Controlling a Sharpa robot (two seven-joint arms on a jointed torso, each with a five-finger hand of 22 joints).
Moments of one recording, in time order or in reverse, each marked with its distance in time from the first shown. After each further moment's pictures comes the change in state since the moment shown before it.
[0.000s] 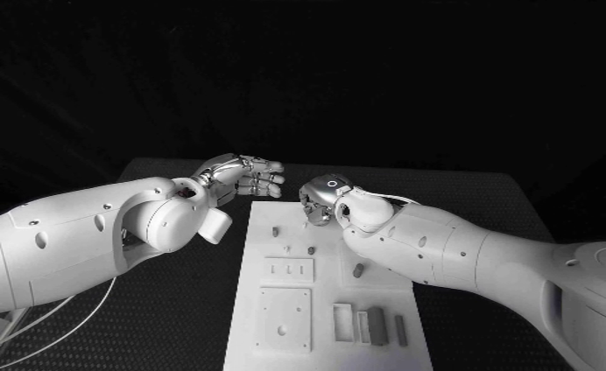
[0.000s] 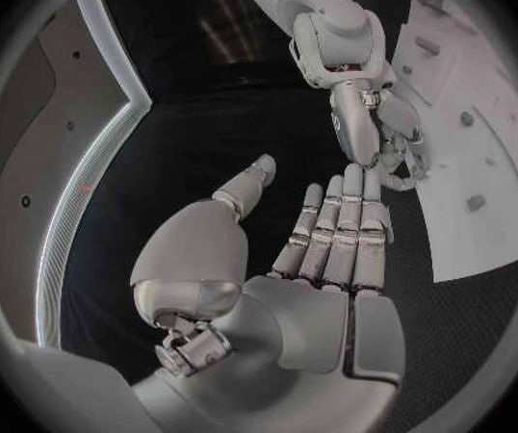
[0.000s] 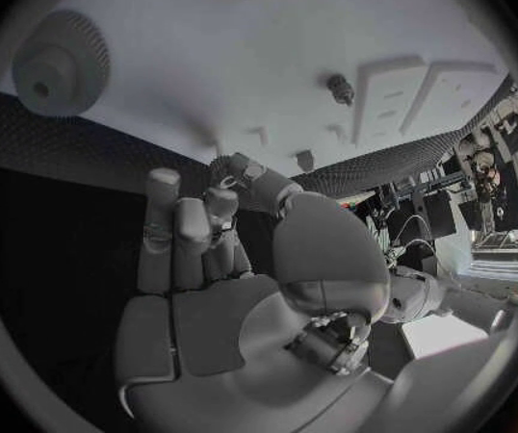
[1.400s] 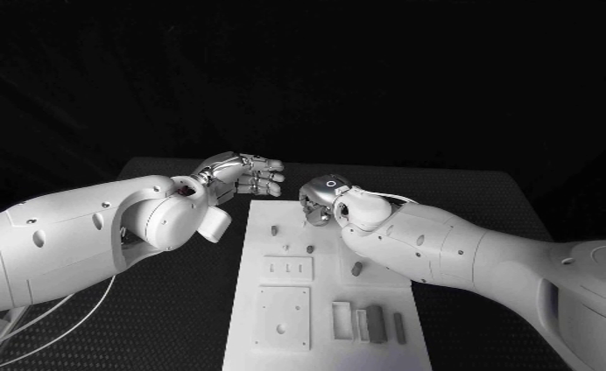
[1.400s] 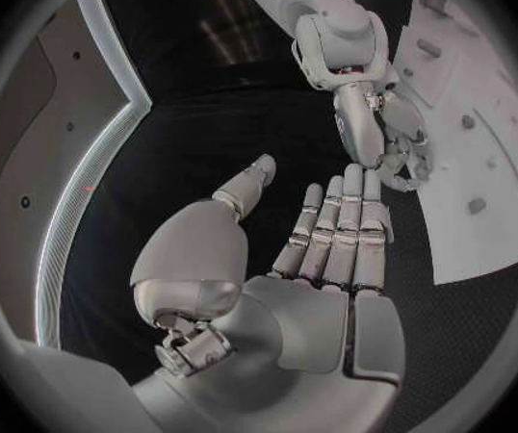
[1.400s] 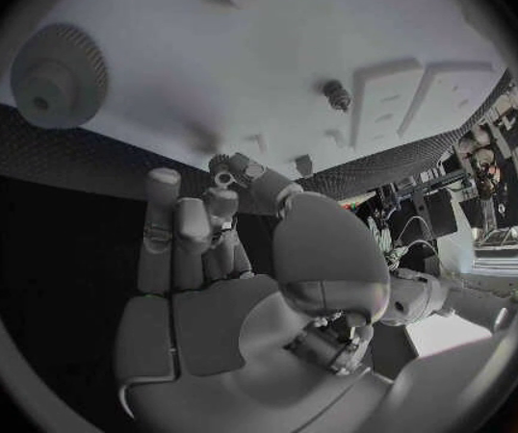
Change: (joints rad) left arm 0.003 -0.001 0.000 0.005 0.000 0.000 -0.007; left_hand 0.000 0.000 -0.002 0.002 0.000 0.000 0.000 0.000 -0.001 0.000 0.000 -0.004 -0.001 0.000 0.000 -0.004 0.002 0.000 0.000 0.000 0.000 -0.001; right arm -0.004 0.006 0.000 -0.009 0.012 0.022 0.003; right_hand -0.004 -0.004 0.000 0.000 0.000 0.000 0.000 -0.002 0.001 0.000 0.000 0.000 -0.003 -0.001 0.000 0.000 -0.002 0.006 0.001 0.002 0.000 0.000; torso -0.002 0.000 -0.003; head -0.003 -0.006
